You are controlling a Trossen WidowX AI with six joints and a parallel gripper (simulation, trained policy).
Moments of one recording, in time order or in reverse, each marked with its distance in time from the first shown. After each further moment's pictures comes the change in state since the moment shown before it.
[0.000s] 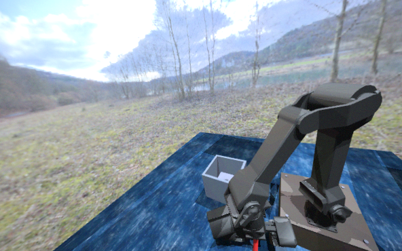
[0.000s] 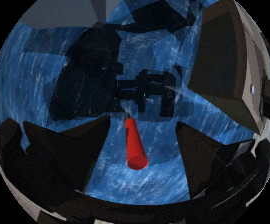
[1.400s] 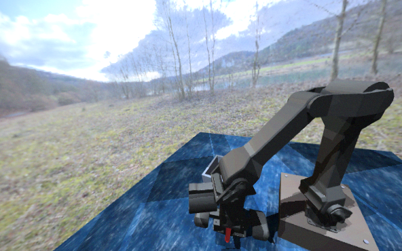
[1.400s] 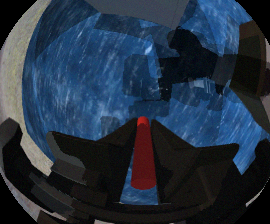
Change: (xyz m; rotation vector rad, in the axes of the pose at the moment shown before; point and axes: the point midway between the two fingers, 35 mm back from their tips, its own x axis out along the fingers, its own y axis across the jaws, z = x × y) arm -0.066 0.073 -0.010 -0.019 0.102 0.289
